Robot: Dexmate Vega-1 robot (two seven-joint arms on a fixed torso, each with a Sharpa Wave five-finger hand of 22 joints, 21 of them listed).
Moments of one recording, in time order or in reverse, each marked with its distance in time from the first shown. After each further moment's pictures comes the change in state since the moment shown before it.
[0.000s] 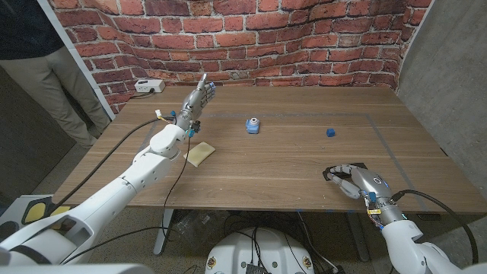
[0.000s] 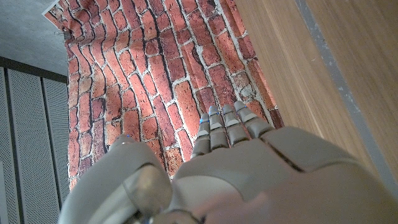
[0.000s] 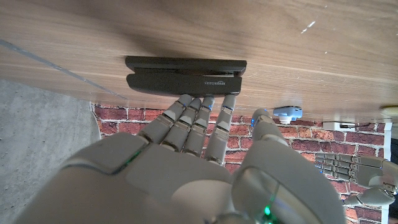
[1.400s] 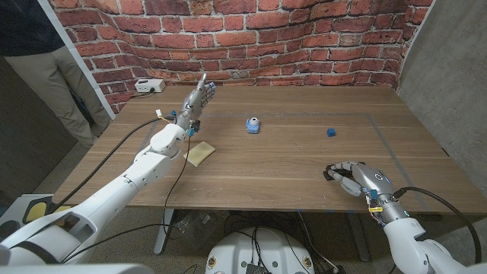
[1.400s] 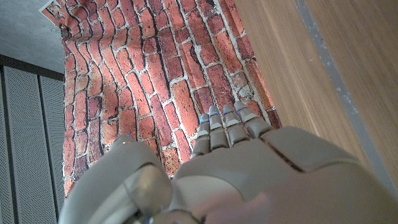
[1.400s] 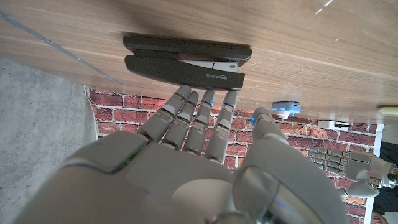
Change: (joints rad) left arm -0.024 -0.012 0.011 0.043 -0.016 -0.015 -0.023; left_hand 0.004 0.004 -0.007 0.001 0.000 0.005 -0.006 -0.003 0.000 0.000 0.000 -0.007 0.000 0.000 0.000 0.000 0.000 0.000 0.000 -0.006 0.000; right arm -0.008 -0.006 0.047 -0.039 -0.044 0.022 -0.086; right_hand 0.000 0.000 0.010 0.001 0.000 0.000 -0.007 -0.009 0.002 0.013 0.005 0.003 0.002 0.011 0.011 0.007 0.002 0.015 0.015 0.007 0.004
